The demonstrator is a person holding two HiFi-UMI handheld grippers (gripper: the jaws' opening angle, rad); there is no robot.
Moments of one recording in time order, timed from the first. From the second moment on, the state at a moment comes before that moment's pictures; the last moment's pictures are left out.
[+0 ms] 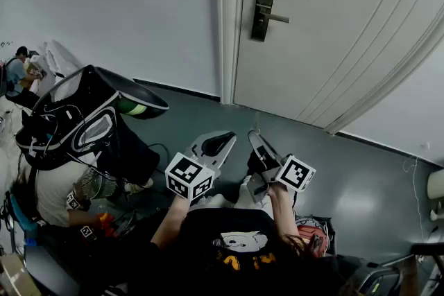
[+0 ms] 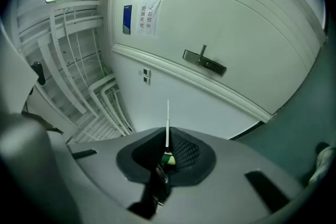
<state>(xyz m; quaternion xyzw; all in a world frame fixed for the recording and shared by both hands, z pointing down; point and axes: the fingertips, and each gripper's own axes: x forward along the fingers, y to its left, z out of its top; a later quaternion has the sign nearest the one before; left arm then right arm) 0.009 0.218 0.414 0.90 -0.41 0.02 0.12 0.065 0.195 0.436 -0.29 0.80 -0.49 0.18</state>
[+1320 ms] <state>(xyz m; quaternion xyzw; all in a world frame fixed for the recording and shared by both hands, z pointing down) -0.050 0.023 0.431 0.88 -0.44 0.02 0.15 0.017 0.000 0.444 -0.28 0.79 -0.52 0.15</state>
